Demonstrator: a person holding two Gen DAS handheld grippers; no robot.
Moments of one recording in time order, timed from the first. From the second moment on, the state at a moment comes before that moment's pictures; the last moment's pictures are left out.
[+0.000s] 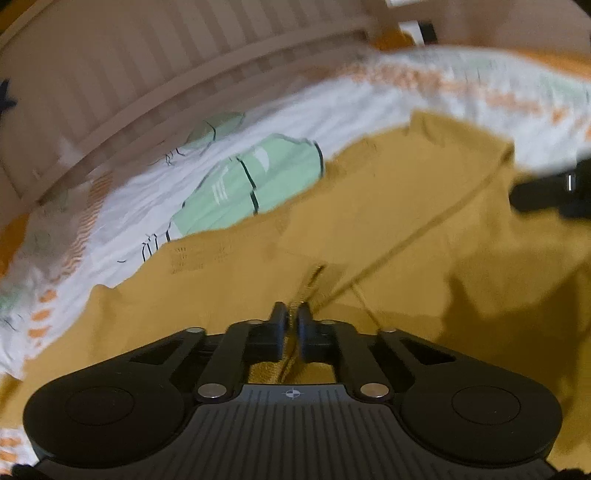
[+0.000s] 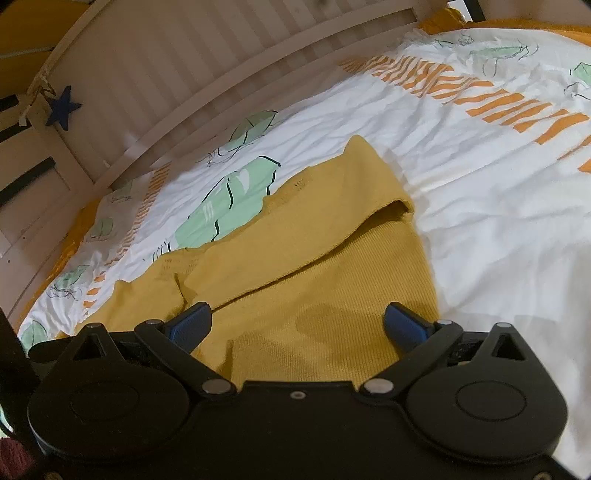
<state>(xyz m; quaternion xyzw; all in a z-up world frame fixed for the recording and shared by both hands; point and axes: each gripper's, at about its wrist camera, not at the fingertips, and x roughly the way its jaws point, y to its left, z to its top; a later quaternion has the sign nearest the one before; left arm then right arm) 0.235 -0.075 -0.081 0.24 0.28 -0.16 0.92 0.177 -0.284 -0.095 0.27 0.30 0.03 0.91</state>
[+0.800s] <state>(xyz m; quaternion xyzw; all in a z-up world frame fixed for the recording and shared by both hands) 0.312 0.028 -0.057 0.07 0.33 -0.01 0.94 0.179 -0.281 -0.097 0.27 0.30 0.03 0.91</state>
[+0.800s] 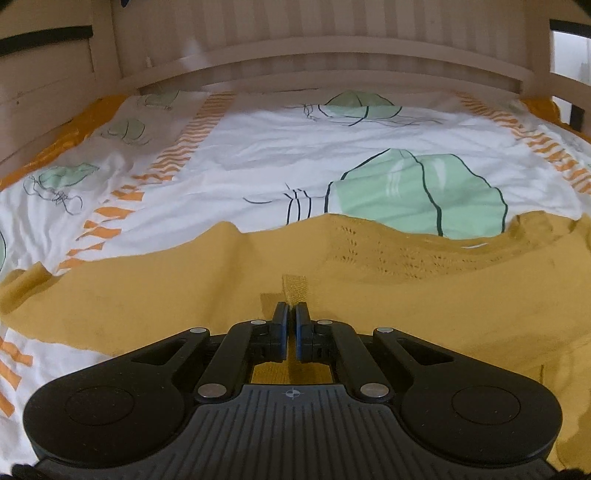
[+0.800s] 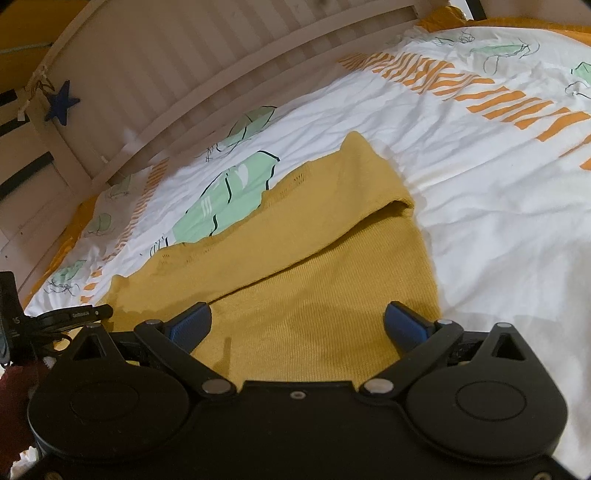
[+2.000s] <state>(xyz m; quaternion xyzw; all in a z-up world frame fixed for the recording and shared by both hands) 0.325 0.053 -0.078 -0.03 0.41 -0.06 0.91 0.182 -0.274 -0.097 0.25 0.31 0.03 0.92</state>
